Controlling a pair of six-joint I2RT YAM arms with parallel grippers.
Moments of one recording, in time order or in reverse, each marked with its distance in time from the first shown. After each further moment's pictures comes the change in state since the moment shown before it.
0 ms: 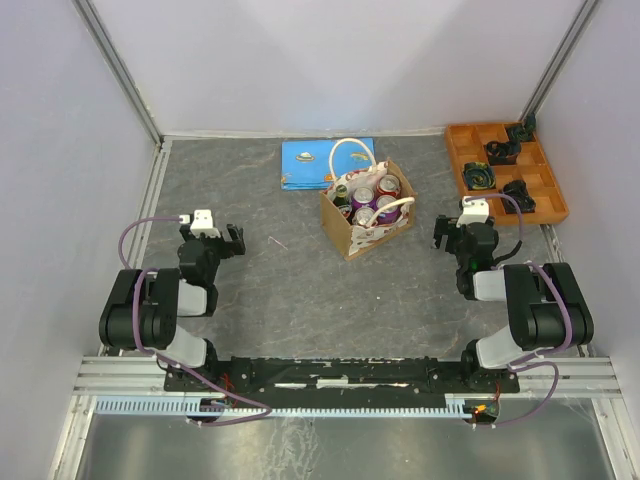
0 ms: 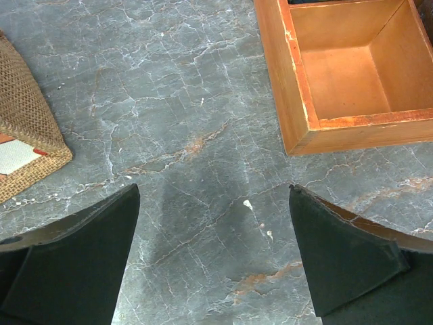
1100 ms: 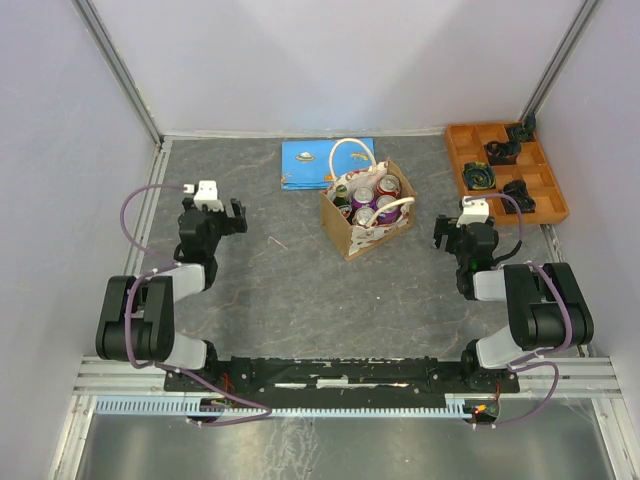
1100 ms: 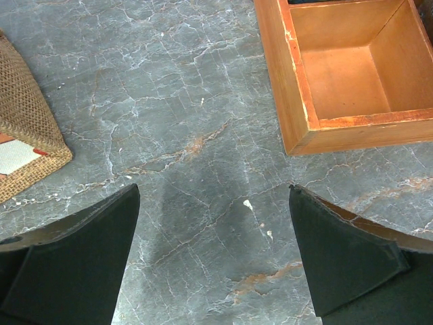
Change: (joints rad) left arm -0.018 -0.063 0.215 -0.332 0.009 0.028; right arm 0.000 0.000 0.000 0.000 0.000 0.000
